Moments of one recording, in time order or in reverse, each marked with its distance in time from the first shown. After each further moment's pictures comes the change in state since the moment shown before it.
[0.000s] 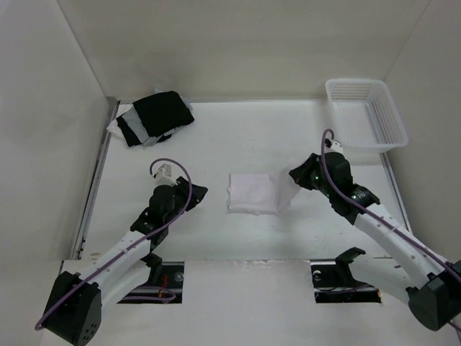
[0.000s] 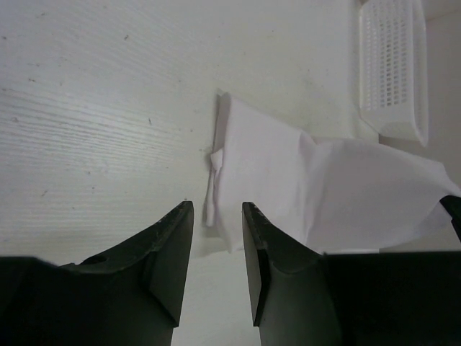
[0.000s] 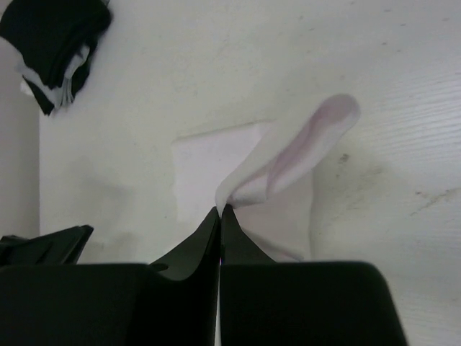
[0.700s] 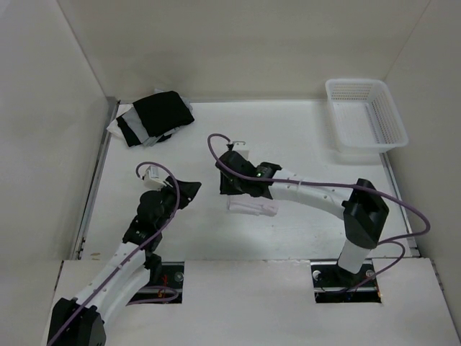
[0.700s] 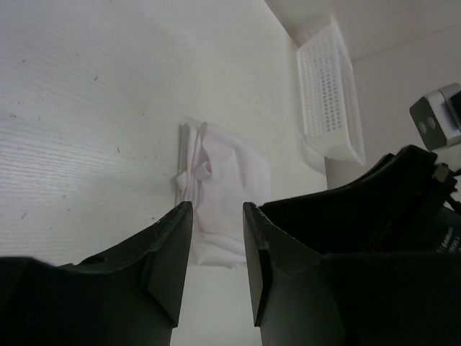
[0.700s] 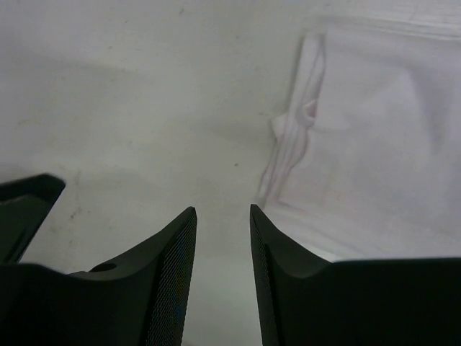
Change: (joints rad) left arm 0.080 -0.183 -0.055 0.041 0.069 -0.042; right arm 0.549 0.849 0.707 -0.264 0.248 0.035
